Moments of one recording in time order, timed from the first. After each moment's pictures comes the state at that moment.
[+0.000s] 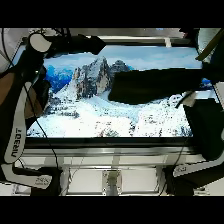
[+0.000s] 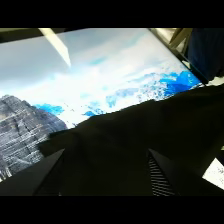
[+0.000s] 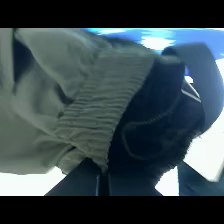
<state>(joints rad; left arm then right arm) -0.27 -1.52 1.83 0.80 -0.84 -1.09 -0.61 -1.63 1.92 -1.10 1.53 1.28</state>
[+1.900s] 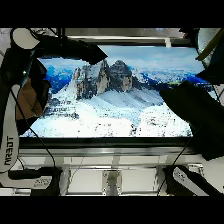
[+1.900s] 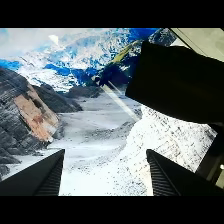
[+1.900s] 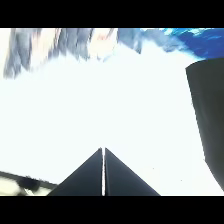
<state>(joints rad) -0.27 -1.46 1.83 0.80 -1.13 -1.09 -0.32 -1.07 1.60 -1.04 1.58 1.34</state>
